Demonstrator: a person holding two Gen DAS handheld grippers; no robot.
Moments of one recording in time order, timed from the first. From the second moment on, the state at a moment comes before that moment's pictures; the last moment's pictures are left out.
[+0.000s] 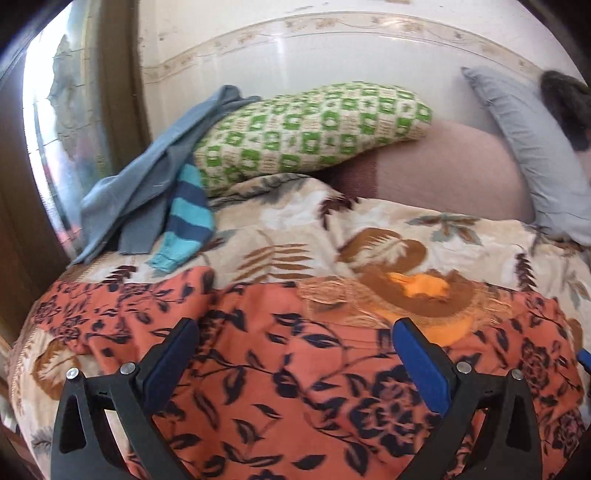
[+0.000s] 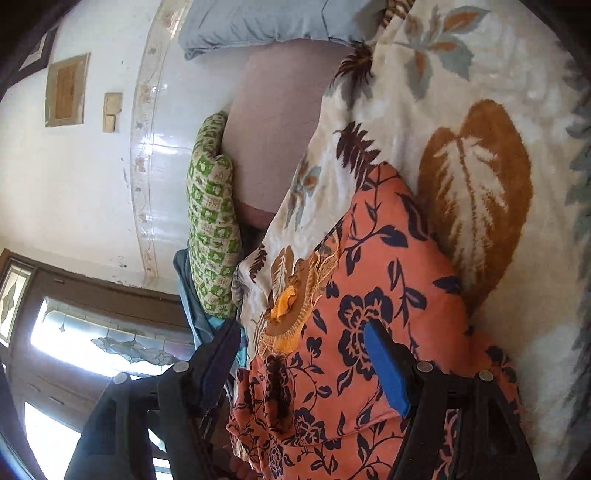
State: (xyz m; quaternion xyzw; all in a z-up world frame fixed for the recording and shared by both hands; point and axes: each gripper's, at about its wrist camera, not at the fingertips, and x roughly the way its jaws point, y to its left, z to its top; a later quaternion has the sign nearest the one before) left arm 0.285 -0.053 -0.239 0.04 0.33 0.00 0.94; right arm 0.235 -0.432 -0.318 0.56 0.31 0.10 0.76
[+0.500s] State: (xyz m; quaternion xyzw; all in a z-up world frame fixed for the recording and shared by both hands) left arm 0.305 -0.052 -0.297 0.08 0.45 0.08 0.89; right arm 0.260 -0.414 -0.331 0.49 0.38 0.06 0.78
